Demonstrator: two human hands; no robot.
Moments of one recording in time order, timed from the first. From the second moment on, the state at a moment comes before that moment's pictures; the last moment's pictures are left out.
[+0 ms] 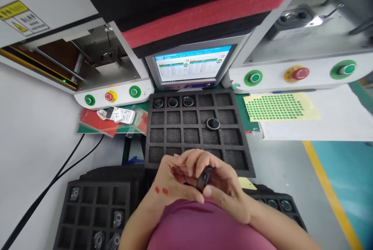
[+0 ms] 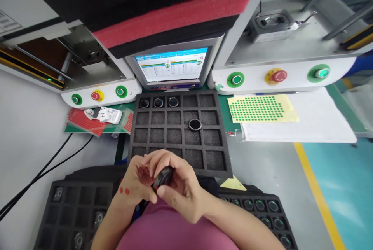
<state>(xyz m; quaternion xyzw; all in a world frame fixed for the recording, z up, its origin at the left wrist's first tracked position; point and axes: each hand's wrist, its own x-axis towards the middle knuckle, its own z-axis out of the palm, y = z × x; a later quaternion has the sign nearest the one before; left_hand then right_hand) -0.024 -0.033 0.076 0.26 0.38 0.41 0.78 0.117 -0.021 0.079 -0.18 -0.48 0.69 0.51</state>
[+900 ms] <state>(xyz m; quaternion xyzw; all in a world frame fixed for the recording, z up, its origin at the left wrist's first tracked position) -0.019 0.032 0.017 0.62 0.71 0.31 0.11 0.107 -0.015 0.032 -0.46 -0.53 0.46 0.55</state>
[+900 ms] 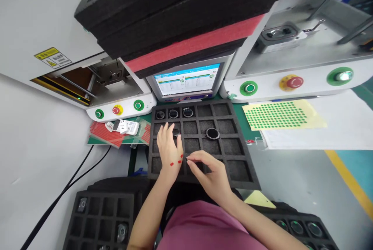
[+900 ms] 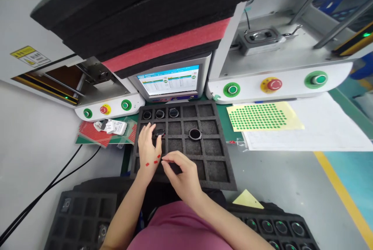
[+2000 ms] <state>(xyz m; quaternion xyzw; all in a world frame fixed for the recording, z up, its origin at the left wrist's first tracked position) 0.021 0.054 0.018 0.77 0.55 0.26 0.20 0.160 -0.014 0.038 -0.49 -0.48 0.42 0.59</state>
